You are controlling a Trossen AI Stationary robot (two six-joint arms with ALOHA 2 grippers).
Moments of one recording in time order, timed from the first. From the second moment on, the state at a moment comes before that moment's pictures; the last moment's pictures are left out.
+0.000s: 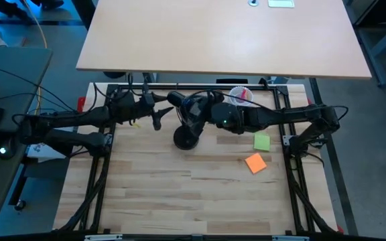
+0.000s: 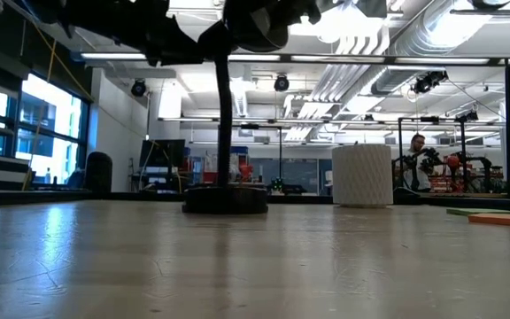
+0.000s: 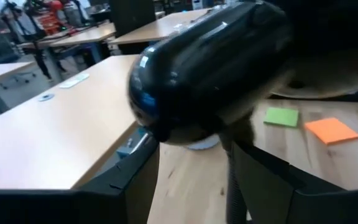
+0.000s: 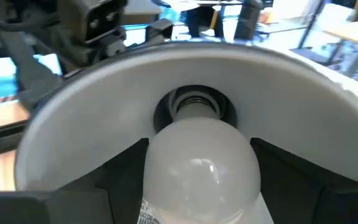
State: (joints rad) left arm 0.29 1.00 0.65 0.18 -0.11 0.16; right arm 0.02 1.62 1.44 -0.21 0.57 0.13
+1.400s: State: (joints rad) left arm -0.23 1.00 0.65 0.22 -0.98 0.46; right arm 0.36 1.43 1.39 -0.64 0.72 -0.10
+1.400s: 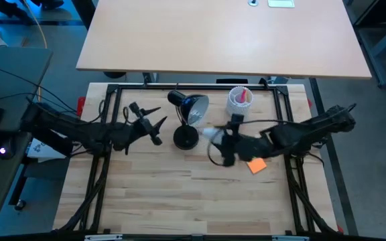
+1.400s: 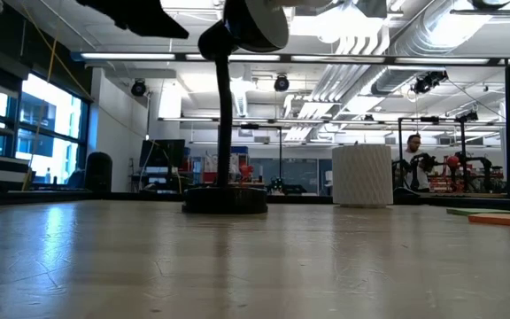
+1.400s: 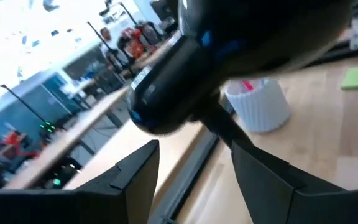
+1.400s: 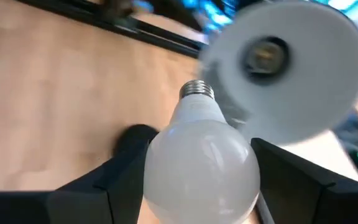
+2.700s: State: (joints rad) left arm -0.17 1.40 0.66 0.85 -0.14 0.19; right arm 0.22 1.27 0.91 0.11 0.18 -0.17
